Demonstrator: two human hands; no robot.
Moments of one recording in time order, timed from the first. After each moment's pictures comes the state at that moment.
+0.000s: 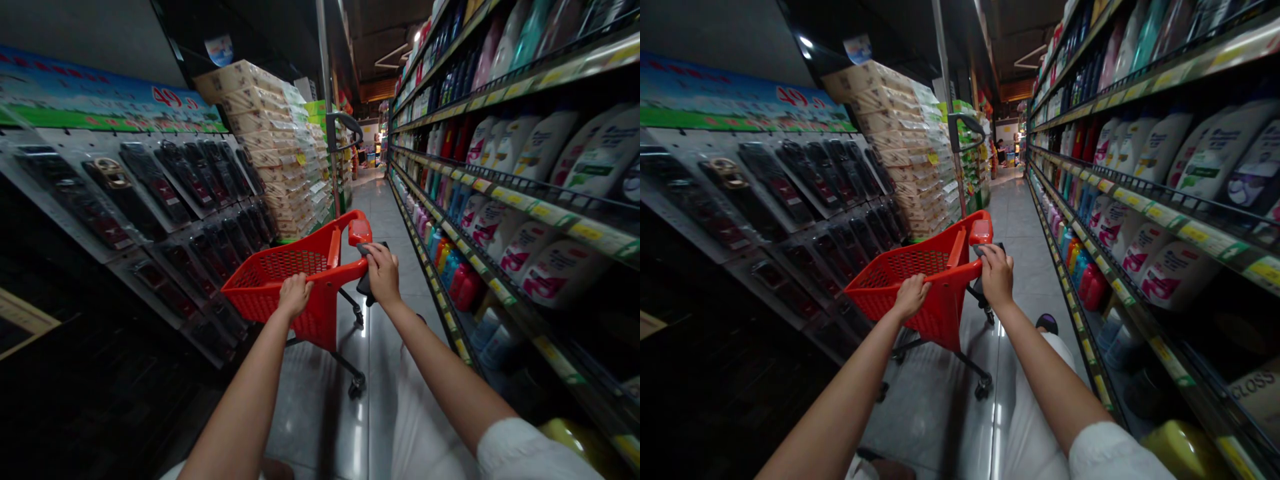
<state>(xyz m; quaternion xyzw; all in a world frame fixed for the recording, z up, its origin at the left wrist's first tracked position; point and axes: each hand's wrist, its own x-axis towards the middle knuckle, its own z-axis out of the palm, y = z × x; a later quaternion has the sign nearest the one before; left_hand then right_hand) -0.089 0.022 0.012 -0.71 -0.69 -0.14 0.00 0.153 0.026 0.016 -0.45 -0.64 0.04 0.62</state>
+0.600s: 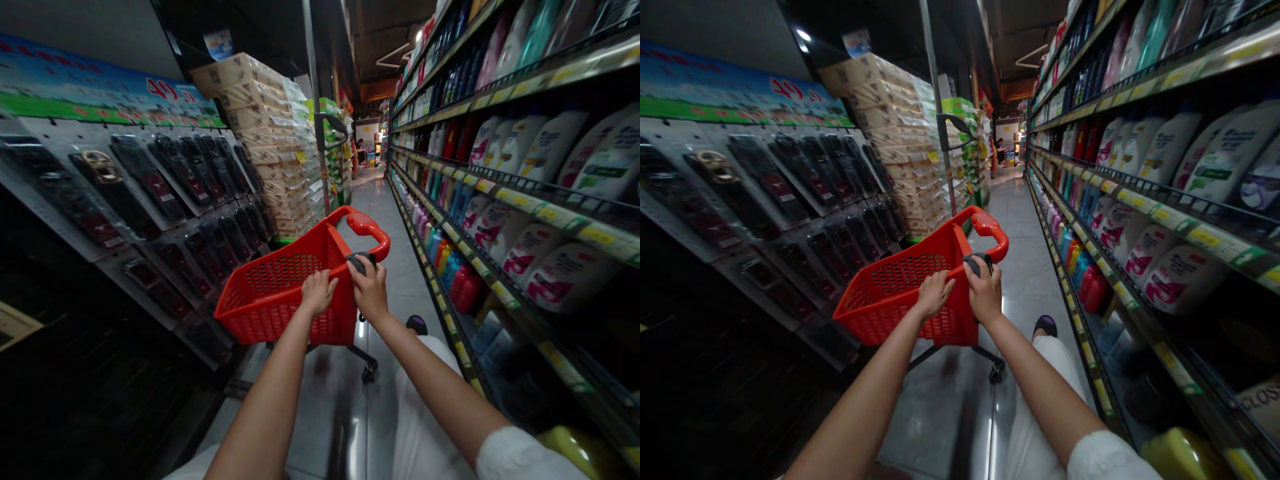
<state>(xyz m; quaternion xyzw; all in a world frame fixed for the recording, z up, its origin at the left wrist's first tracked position) -0.033 0.032 0.007 -0.73 -0.67 -0.11 0.01 0.134 0.031 -0.020 -0.51 -0.71 -0.06 0.48</state>
